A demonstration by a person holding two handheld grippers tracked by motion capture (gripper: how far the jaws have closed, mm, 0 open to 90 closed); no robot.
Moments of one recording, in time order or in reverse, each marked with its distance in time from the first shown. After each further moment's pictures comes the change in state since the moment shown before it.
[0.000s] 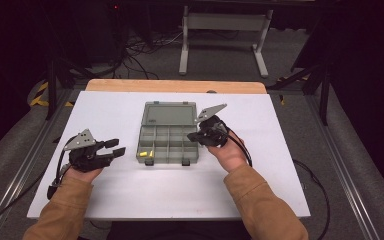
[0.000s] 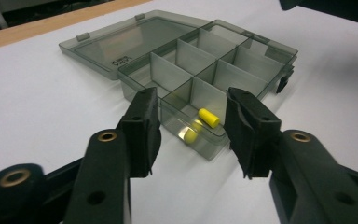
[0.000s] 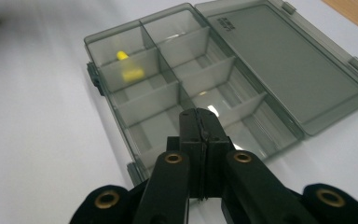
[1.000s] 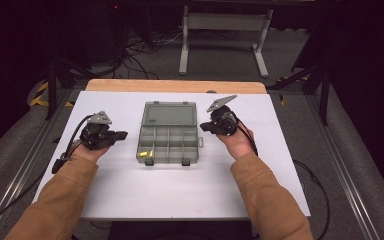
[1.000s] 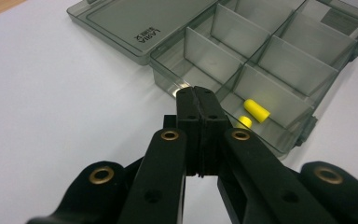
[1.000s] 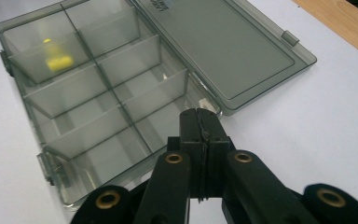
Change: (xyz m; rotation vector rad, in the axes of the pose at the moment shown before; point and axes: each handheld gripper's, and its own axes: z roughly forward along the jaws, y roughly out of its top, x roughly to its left) left arm 0.034 0.044 0.040 0.280 0.022 0.009; right arm -0.051 -0.012 0.001 0.030 -0.084 0.057
